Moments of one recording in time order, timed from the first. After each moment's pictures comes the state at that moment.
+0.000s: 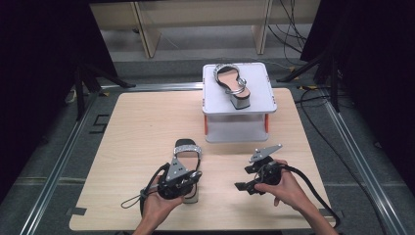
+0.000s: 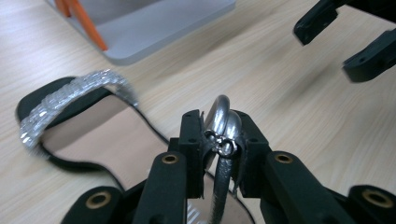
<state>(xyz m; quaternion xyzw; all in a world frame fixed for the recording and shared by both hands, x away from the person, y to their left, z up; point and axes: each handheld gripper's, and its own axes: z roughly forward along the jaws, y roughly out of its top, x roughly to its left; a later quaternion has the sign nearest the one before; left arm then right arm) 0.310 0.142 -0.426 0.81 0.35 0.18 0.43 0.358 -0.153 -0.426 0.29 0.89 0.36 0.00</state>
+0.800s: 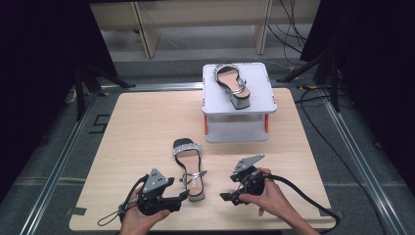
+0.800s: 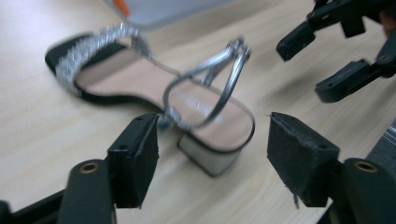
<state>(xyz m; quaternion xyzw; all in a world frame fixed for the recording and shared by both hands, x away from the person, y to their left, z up) 0.269 0.188 -0.420 0.80 0.41 0.15 0.42 0.339 -0.110 -0.442 0.27 0.89 0.36 -0.01</state>
